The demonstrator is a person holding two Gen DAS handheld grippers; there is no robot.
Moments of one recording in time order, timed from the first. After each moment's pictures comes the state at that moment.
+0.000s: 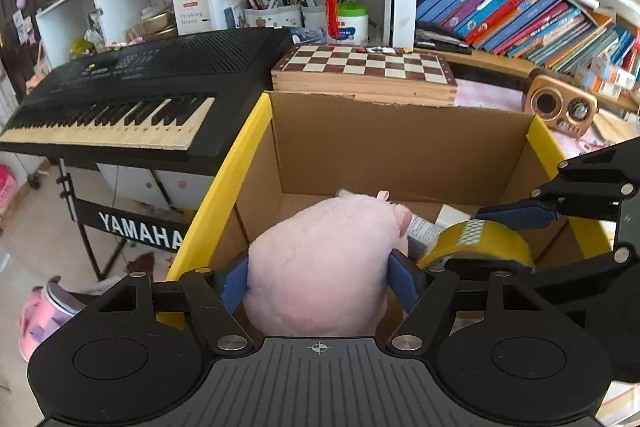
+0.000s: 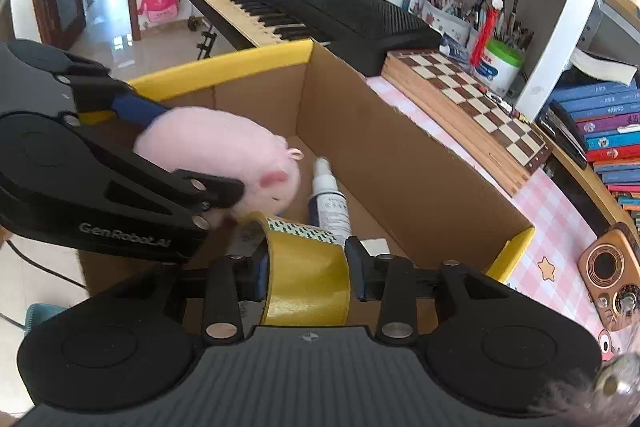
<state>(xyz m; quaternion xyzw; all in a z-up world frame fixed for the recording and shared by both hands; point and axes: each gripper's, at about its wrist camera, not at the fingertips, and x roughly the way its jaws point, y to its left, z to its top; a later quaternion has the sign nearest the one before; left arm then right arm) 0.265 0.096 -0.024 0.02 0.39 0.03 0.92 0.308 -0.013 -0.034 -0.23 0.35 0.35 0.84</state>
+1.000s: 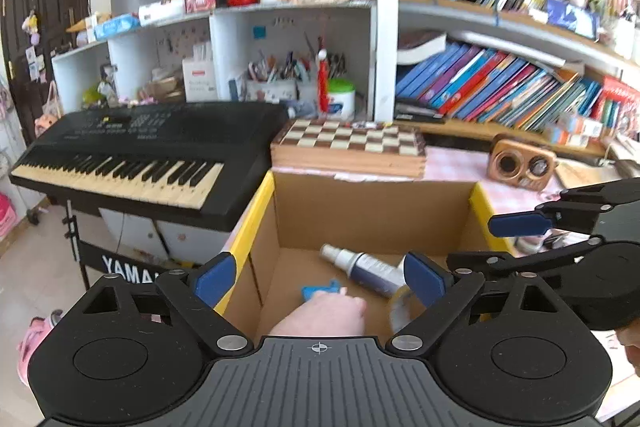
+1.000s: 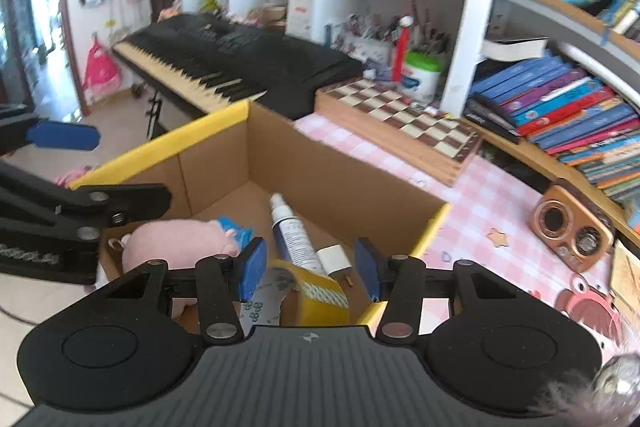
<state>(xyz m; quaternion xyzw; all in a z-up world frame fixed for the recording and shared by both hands) 0.202 0.089 0.036 0.01 0.29 0.01 0.96 0.272 -0.057 0.015 -0.12 0.30 0.27 0.91</state>
